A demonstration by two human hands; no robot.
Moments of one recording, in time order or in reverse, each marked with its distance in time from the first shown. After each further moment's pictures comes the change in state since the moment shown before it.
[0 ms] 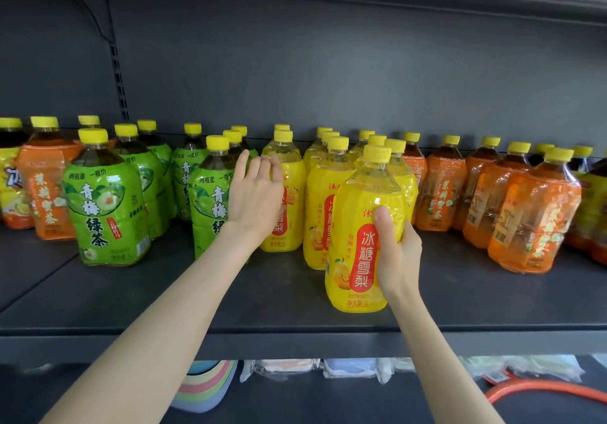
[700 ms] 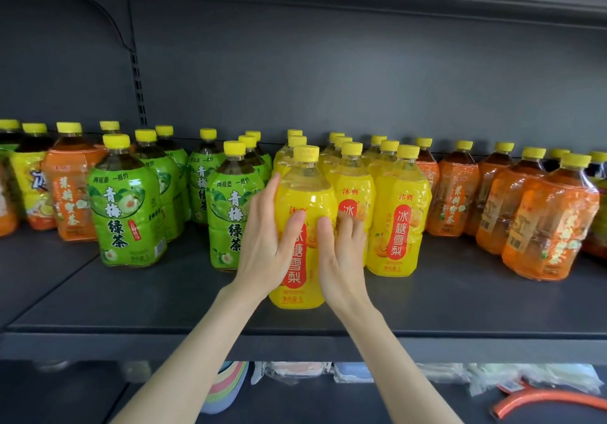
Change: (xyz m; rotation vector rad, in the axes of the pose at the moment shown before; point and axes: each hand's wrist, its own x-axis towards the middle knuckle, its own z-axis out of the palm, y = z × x) left_hand -0.067 0.008 -0.016 -1.342 0.195 -0.238; right_hand -0.027 0.012 0.074 -0.384 -0.125 -0.155
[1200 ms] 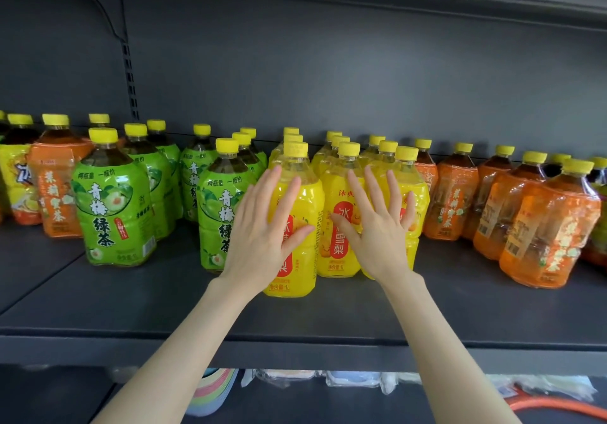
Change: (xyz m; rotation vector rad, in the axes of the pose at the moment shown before) left_hand 0.016 -0.019 0.006 0.687 -0.005 0.388; right_hand 0.065 0.036 -0.050 -0.843 0.082 -0.405
